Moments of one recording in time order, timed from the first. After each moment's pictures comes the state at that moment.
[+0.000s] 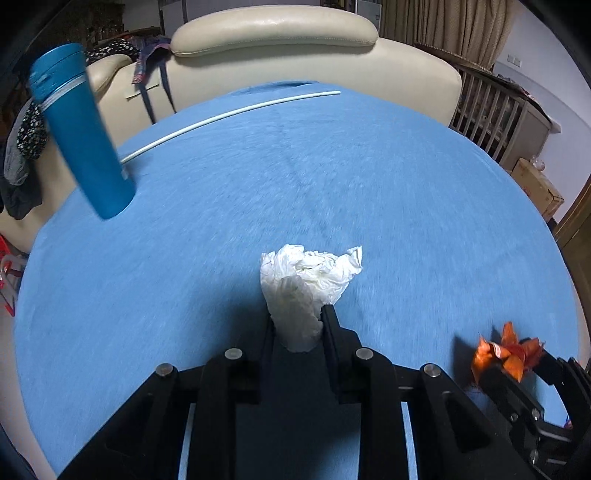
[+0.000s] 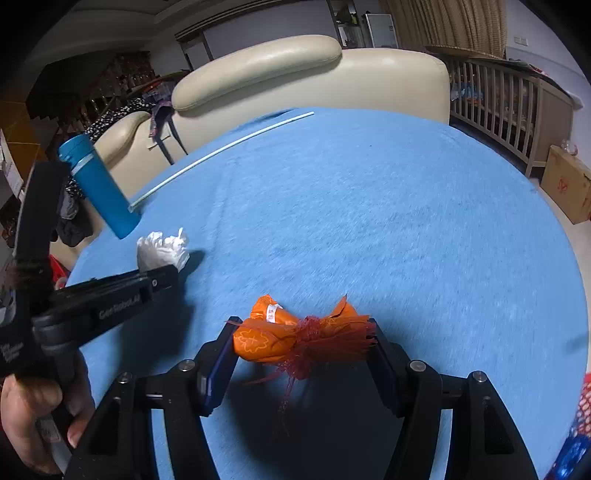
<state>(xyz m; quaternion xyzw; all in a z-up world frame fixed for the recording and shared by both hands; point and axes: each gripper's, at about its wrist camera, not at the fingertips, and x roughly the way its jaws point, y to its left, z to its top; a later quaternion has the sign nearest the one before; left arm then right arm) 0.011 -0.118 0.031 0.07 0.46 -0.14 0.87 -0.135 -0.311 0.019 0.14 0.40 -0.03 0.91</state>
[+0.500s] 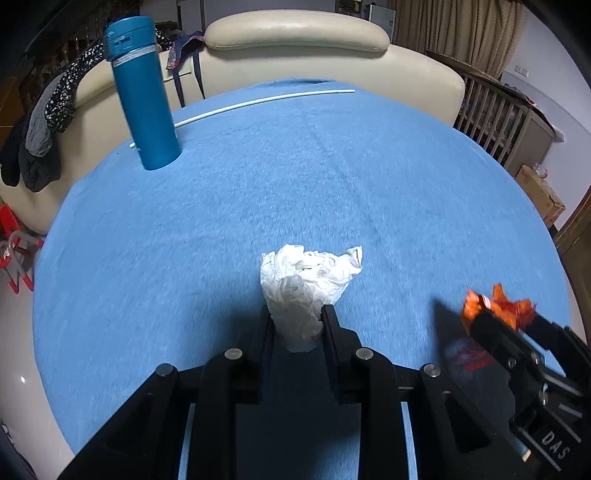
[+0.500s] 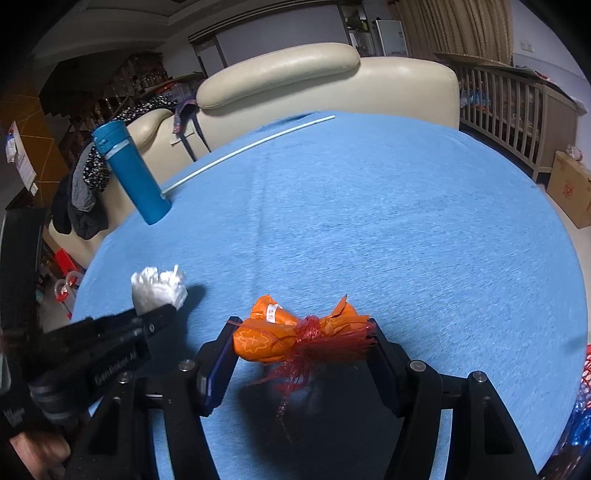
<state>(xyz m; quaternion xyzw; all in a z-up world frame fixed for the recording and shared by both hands) -0.058 -0.075 0.028 0.05 0.46 -0.12 0.88 -0.171 -0.271 0.029 0.13 0.38 -0.01 0.91</state>
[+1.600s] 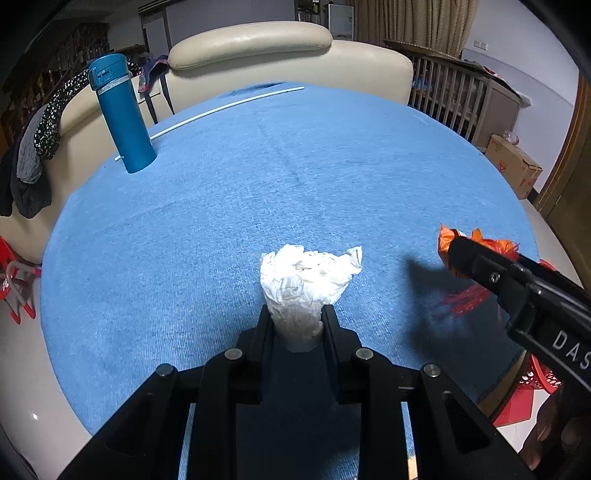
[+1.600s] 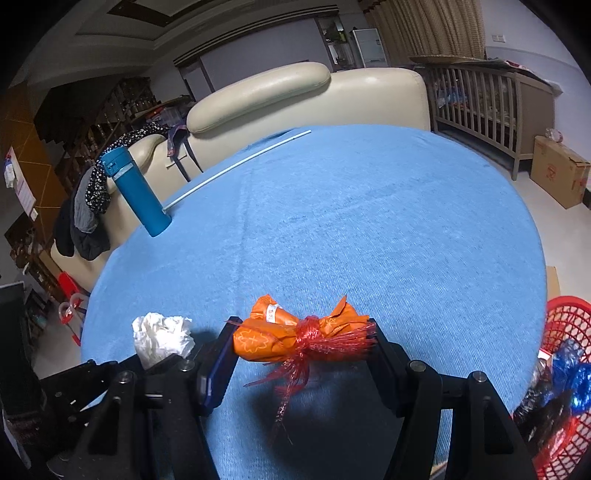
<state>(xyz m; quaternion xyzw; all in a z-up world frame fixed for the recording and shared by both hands) -0.143 -0.098 0.034 0.10 0.44 -0.17 0.88 -0.245 -0.293 0.038 0.17 0.35 -0.04 0.92</state>
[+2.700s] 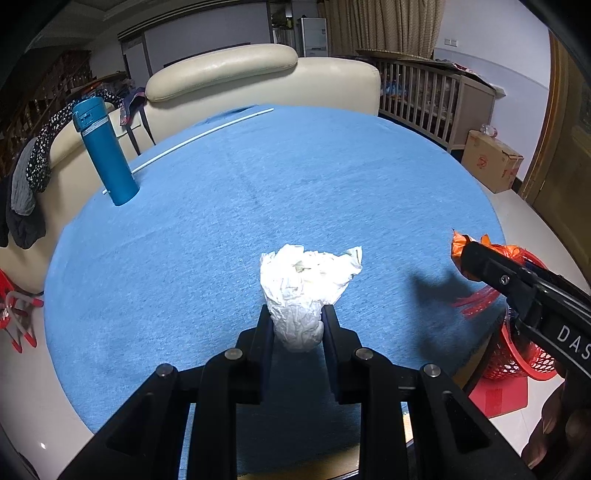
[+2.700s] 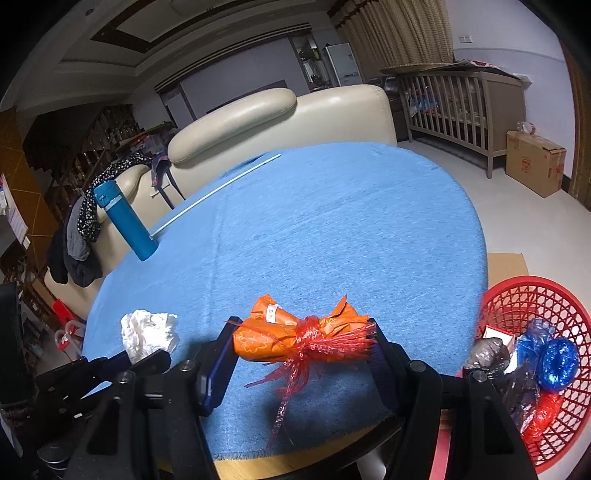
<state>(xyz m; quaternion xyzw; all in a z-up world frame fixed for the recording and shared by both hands) -0.174 -0.124 0.051 0.13 0.40 -0.20 0.88 -0.303 -0.329 0.051 0.20 0.31 -0.08 0.93</state>
